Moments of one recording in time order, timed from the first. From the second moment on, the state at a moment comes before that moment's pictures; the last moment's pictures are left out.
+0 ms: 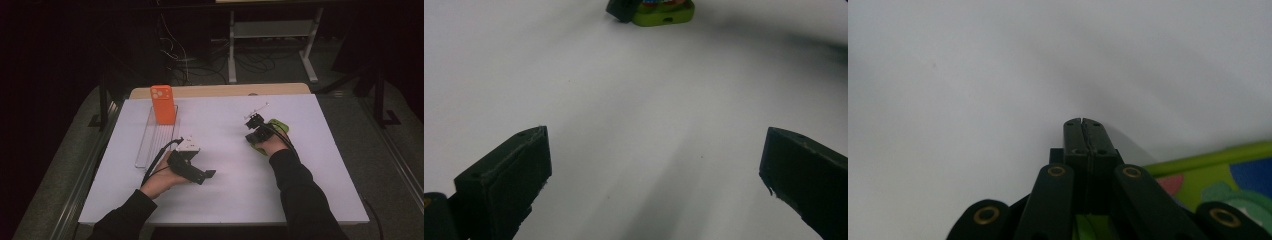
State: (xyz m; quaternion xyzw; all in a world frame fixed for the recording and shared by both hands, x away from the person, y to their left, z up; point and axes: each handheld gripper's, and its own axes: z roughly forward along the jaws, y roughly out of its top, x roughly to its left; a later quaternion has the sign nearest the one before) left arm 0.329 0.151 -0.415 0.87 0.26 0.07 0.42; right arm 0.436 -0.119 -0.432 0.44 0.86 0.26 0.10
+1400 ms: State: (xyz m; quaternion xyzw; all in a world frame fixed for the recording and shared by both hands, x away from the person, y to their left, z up) left arm 0.329 0.151 -0.415 0.87 0.27 0.07 0.42; right arm 0.324 -0.182 -0.419 0.42 0.83 0.36 0.10
